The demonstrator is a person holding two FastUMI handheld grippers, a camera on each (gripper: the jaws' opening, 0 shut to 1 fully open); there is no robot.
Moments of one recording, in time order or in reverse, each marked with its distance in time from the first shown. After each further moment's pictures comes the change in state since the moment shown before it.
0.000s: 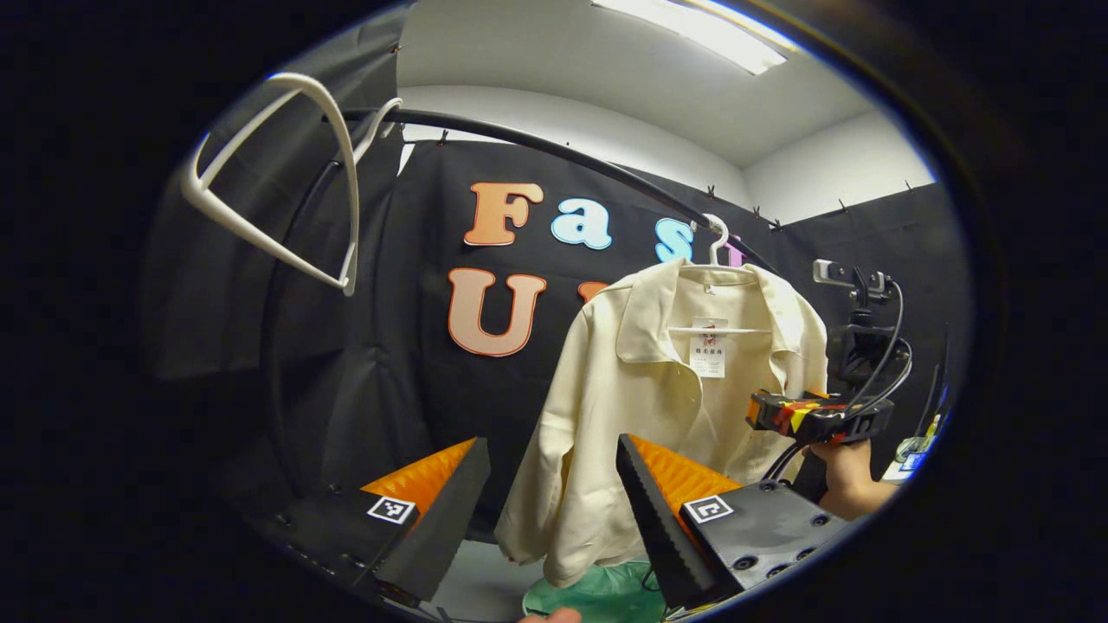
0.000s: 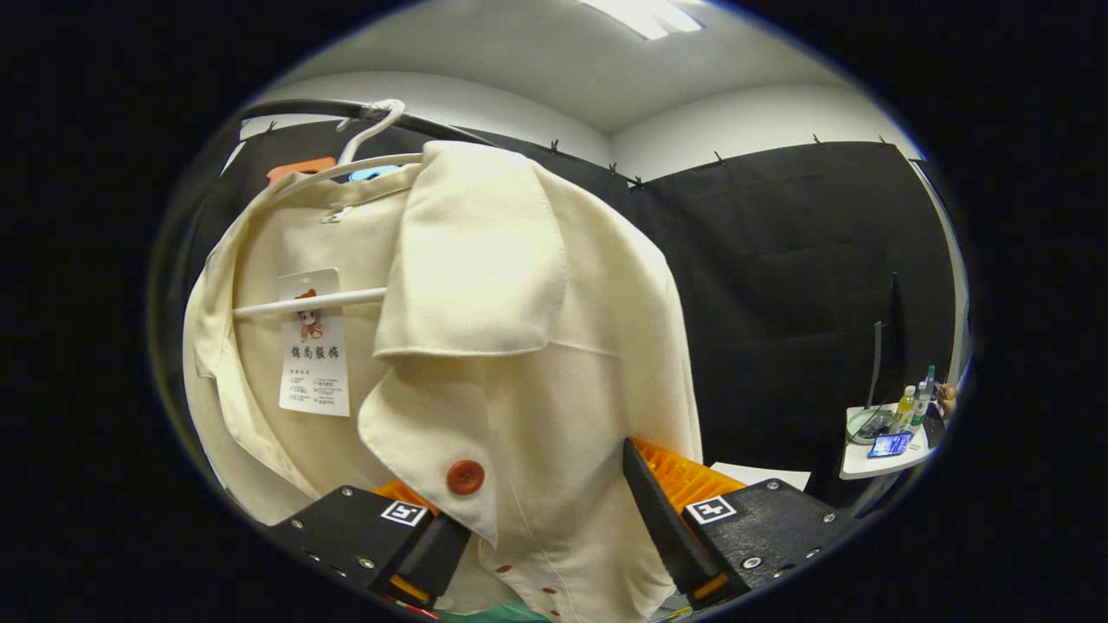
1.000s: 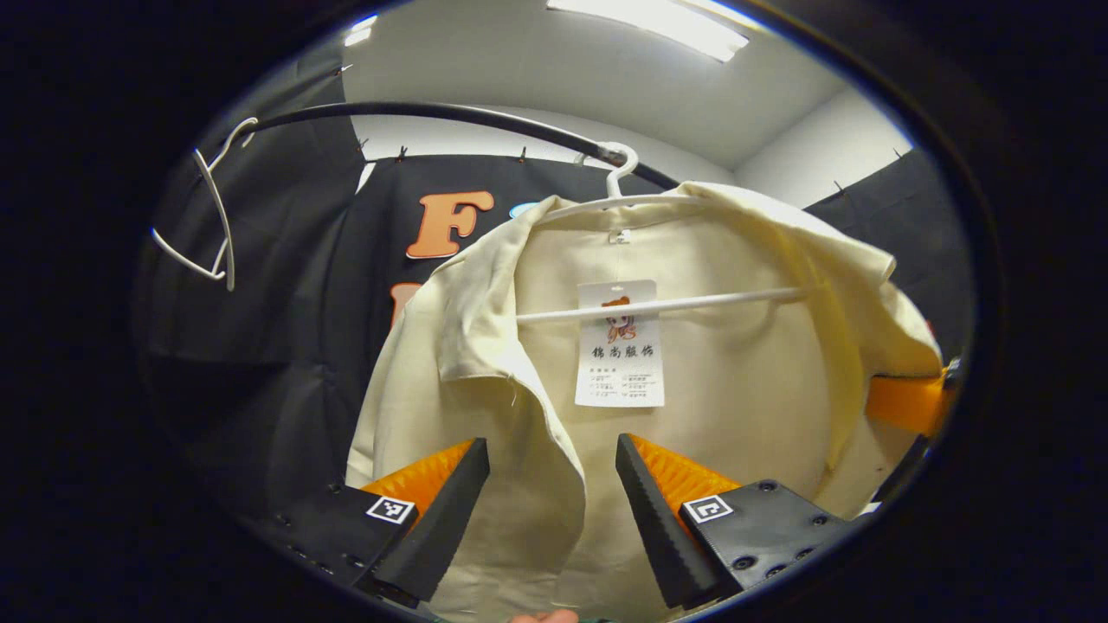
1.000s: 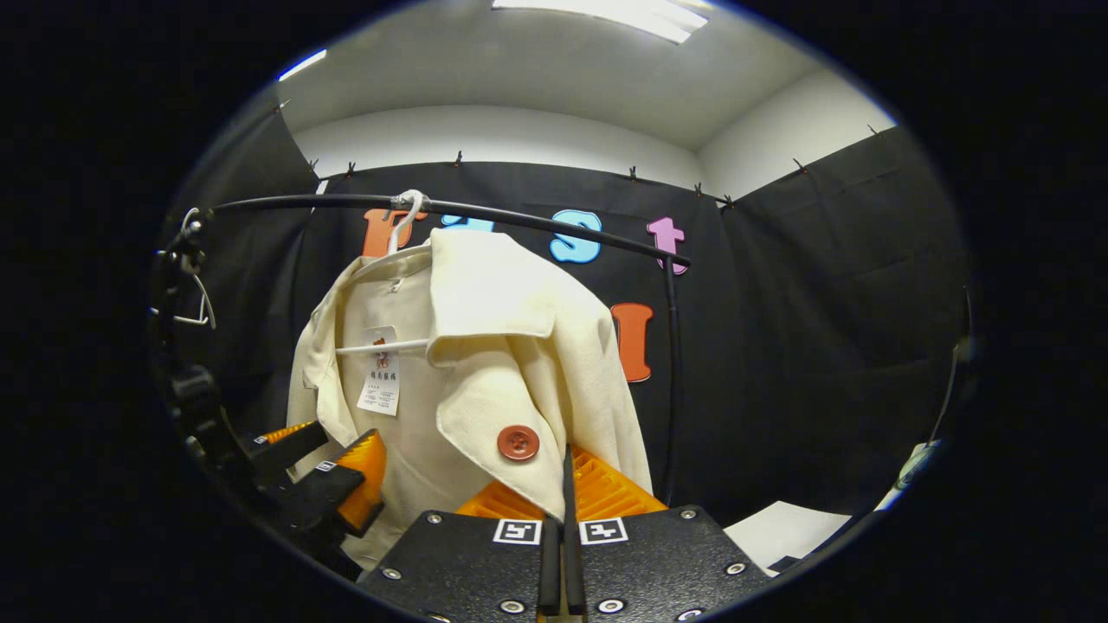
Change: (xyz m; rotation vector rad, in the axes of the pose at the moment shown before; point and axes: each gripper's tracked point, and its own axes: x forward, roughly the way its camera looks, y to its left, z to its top) left arm 0.154 -0.158 -0.044 0.082 -0.109 0.078; right arm -0.041 -0.056 0.036 0.032 -0.081 0.445
